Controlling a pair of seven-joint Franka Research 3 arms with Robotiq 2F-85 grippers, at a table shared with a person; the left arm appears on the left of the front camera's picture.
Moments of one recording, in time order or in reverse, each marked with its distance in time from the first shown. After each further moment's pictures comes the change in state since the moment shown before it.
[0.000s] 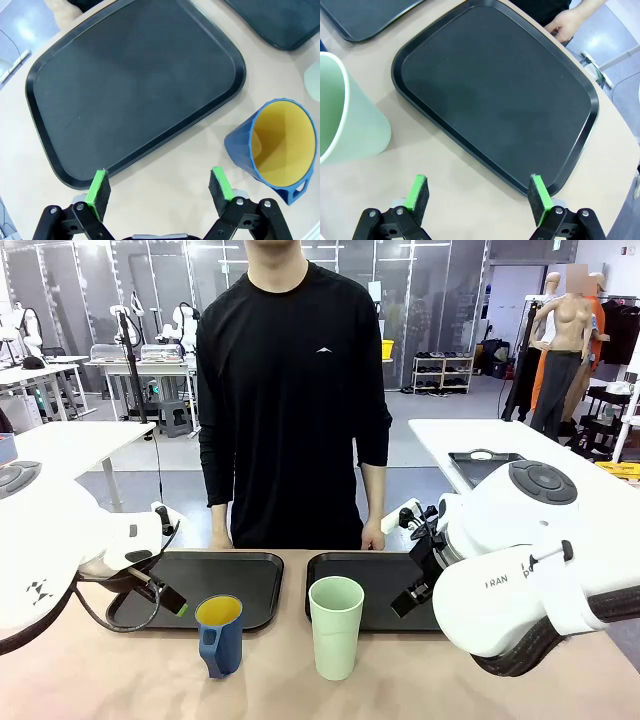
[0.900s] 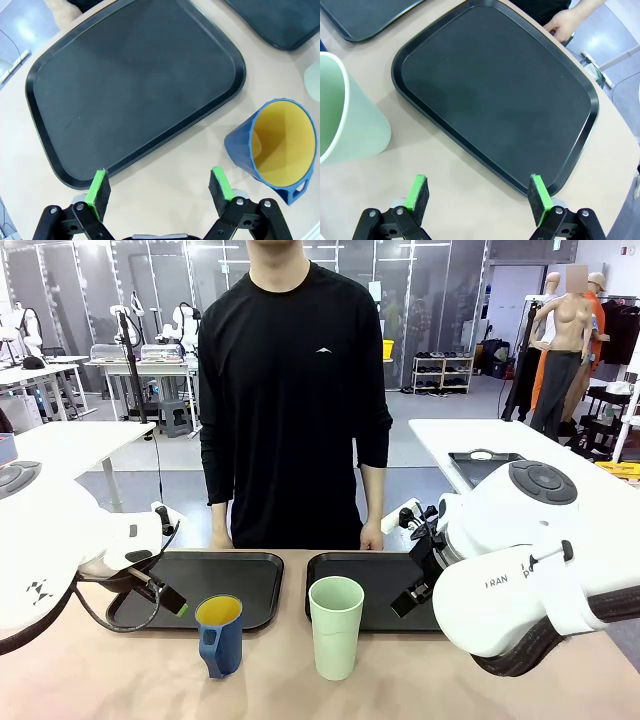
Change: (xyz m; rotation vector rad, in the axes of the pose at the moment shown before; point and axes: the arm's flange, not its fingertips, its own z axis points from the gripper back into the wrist) left arm 0.000 0.000 0.000 0.000 0.000 0.000; right arm 0.000 0.000 0.000 0.000 0.000 0.000
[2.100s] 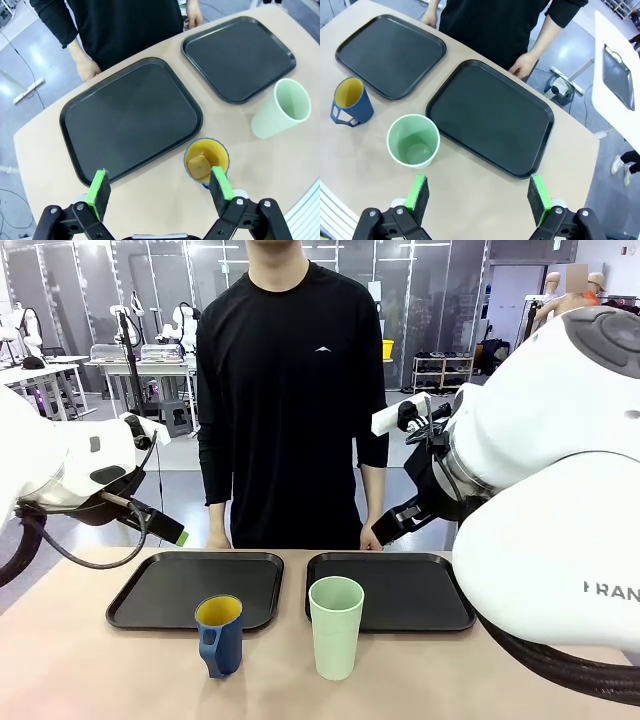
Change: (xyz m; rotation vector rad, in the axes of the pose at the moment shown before) left arm 0.040 -0.033 0.146 0.029 -0.206 0.053; right arm 0.048 0.066 0.180 -0.124 -0.152 -0.118
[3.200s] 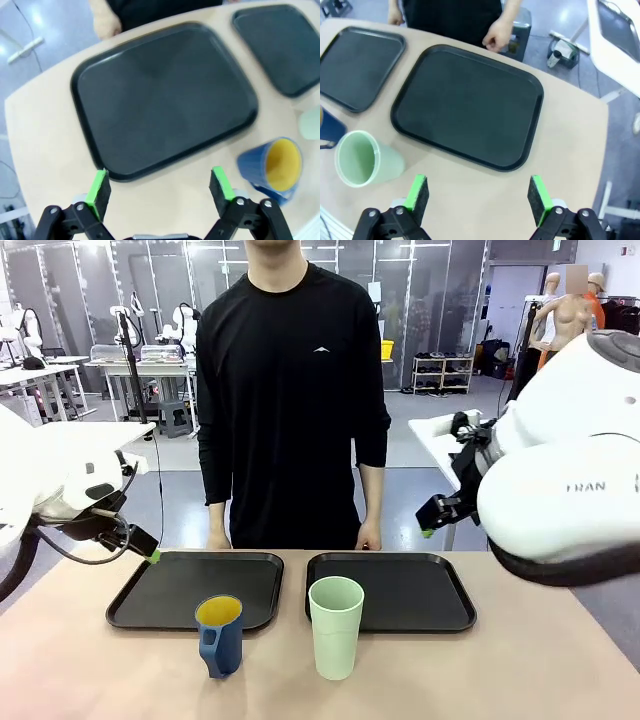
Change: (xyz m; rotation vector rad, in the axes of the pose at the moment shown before) left arm -0.030 0.108 -0.094 -0.005 0.171 0.144; right arm -0.006 -0.111 -0.071 0.032 0.124 -0.252
